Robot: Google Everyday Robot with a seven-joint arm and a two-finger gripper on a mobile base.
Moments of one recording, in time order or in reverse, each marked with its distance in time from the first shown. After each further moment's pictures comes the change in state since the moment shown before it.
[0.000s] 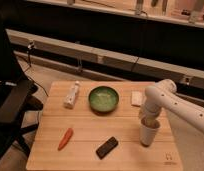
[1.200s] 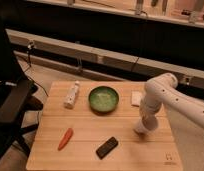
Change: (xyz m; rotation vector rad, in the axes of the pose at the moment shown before) arm -0.010 -0.025 -0.051 0.054 0.029 -0.018
